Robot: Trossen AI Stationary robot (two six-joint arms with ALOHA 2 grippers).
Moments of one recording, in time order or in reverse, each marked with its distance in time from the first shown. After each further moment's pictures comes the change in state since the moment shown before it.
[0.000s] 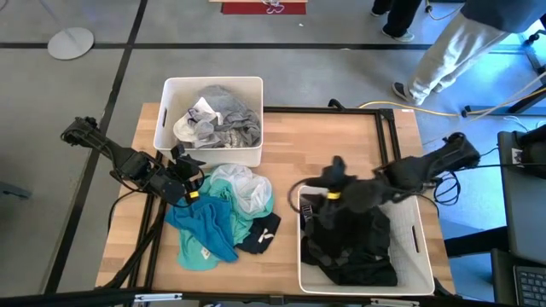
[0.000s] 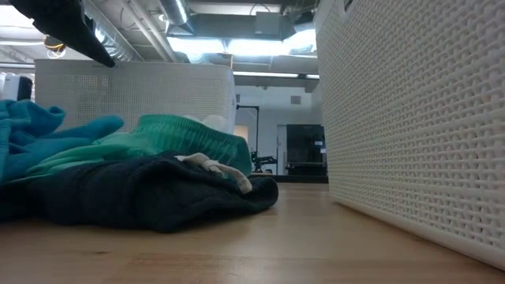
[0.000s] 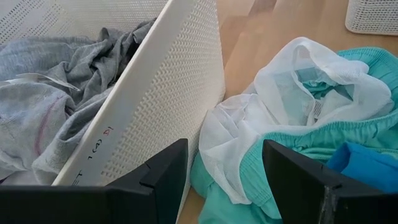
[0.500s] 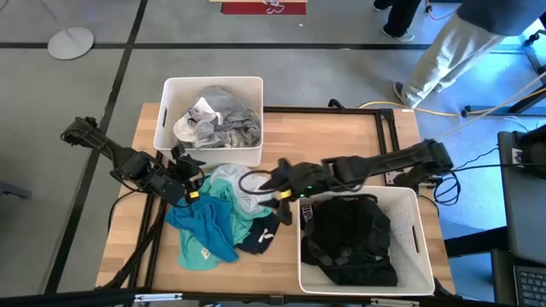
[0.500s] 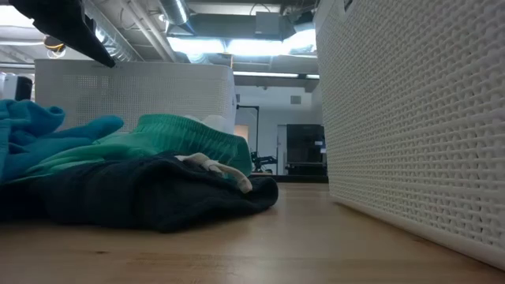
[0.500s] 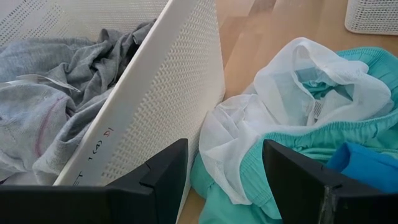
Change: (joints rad) left arm 0.000 0.000 0.000 0.002 0.000 0.006; right arm -0.225 0.269 -0.001 0.434 -0.445 -0.279
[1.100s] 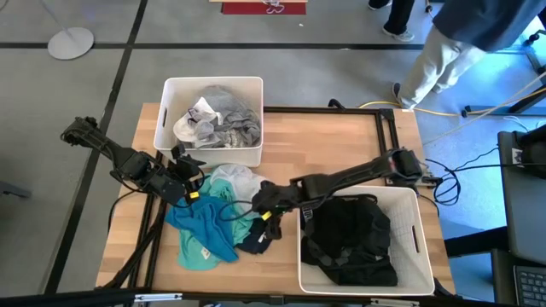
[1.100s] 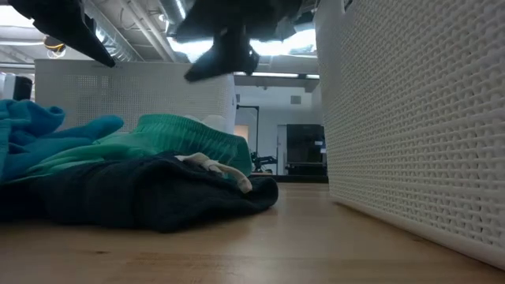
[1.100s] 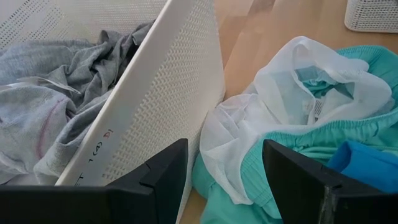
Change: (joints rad) left arm 0.000 0.000 0.000 0.000 0.000 0.013; right arm -0.013 0.280 0.000 0.029 -0.145 -0.121
